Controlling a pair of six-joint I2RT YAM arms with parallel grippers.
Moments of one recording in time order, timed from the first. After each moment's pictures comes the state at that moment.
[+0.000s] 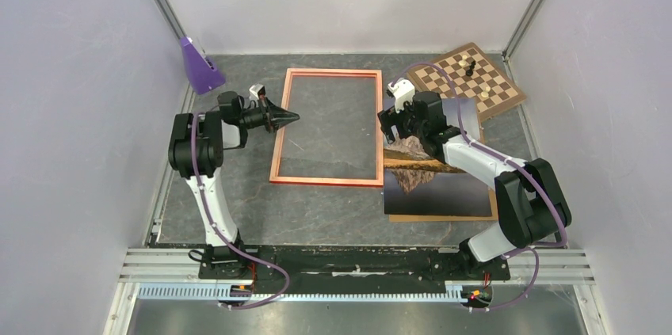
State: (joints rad) left arm 0.08 2.11 1.00 0.74 1.24 -1.27; right arm 0.39 1.52 0.87 0.12 -0.11 -0.18
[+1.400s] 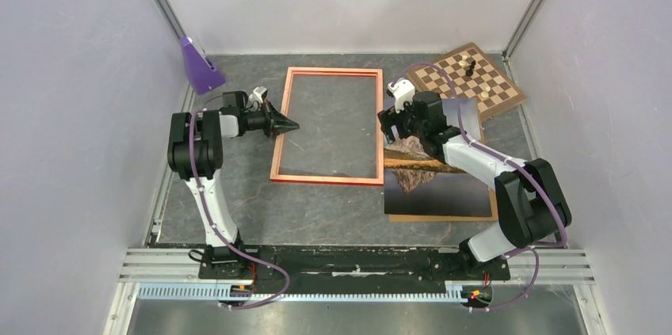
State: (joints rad) left arm 0.07 2.10 1.12 0.17 1.14 -0.73; right arm 0.39 1.52 0.87 0.12 -0.11 -0.18
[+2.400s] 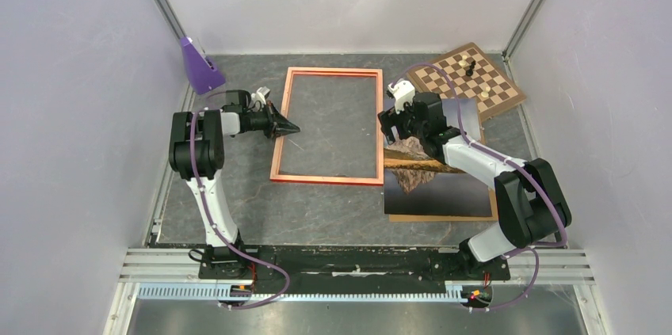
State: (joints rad) left arm 0.06 2.10 1.15 0.02 1.05 -0.56; right arm 0.39 1.52 0.86 0.13 -0.11 -0.18
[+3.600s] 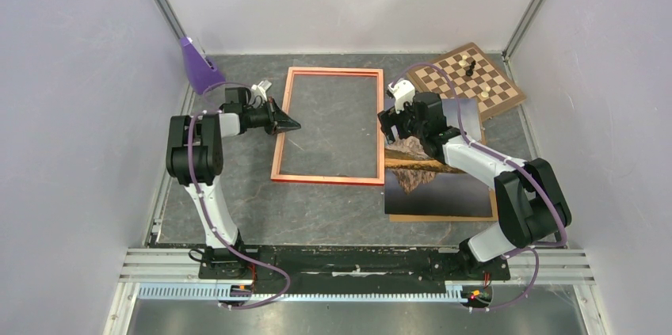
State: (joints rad) left arm 0.04 2.03 1.12 0.09 1.06 -0.46; right arm 0.39 1.52 0.86 0.14 -0.11 -0.18
